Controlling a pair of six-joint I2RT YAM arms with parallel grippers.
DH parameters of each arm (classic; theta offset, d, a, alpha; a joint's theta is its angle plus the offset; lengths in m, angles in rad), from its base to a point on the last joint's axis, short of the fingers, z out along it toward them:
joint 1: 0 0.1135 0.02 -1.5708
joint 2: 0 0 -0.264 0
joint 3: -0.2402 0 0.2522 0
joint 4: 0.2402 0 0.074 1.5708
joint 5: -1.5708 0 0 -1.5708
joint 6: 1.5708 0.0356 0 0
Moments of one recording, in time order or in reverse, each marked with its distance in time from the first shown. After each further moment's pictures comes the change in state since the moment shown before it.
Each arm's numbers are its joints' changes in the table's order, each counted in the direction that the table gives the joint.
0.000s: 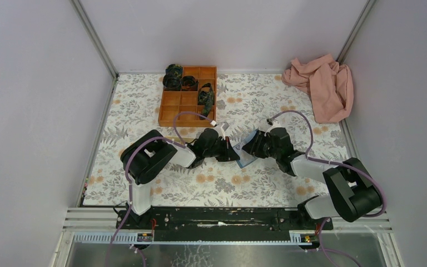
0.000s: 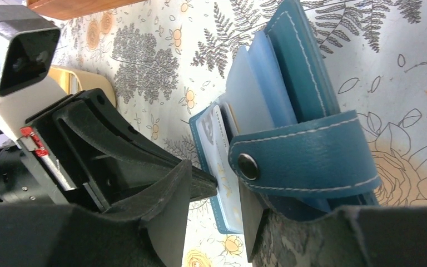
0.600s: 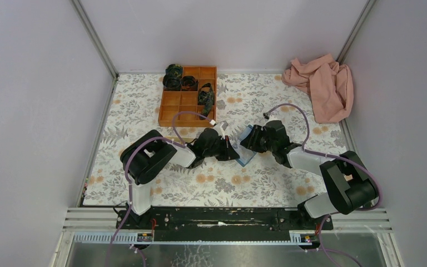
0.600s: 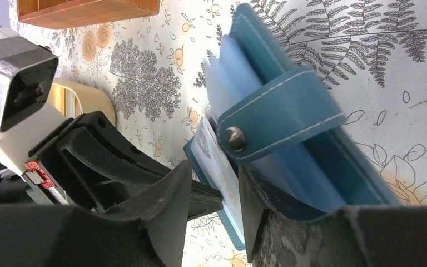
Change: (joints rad) left arm 0.001 -0.004 0.000 -0.006 0.020 0.000; right arm 0.001 0.065 -0.122 0.094 -0.012 -0.017
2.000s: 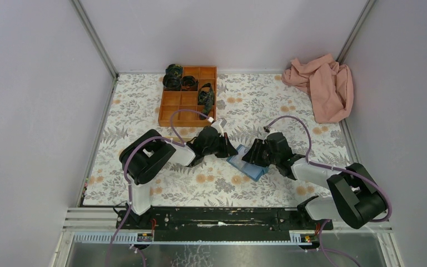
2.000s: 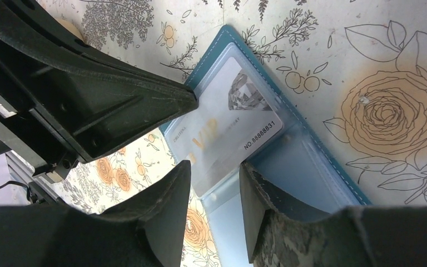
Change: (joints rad) left arm 0.011 -0.005 -0.015 0.019 0.058 0.030; right arm 0.051 -0.127 0.151 0.059 0.027 0.029
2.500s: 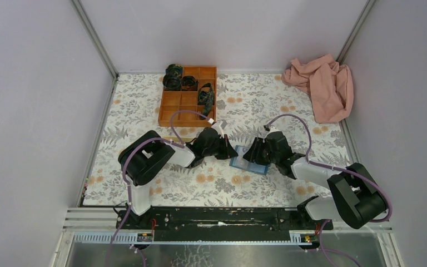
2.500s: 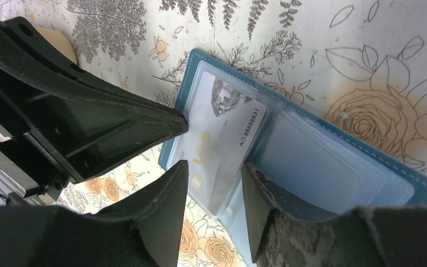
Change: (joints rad) left arm -0.011 -0.018 0.018 0.009 -0.001 0.000; right arm 0.000 -0.002 -0.019 0.015 -0.052 -0.050
